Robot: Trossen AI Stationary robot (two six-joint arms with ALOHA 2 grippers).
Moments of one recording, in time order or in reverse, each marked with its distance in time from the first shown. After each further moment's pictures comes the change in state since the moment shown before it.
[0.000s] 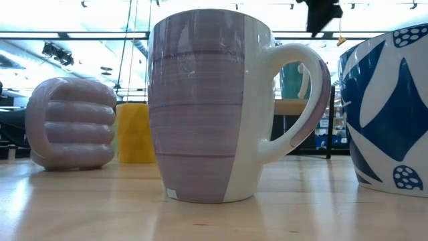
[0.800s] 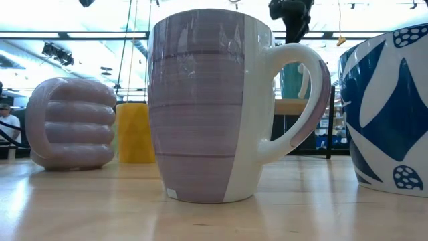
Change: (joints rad) left arm 0.000 -0.015 -0.001 -0.398 0.163 -0.297; right arm -0.211 0.302 0.314 -0.029 -0.105 -0.497
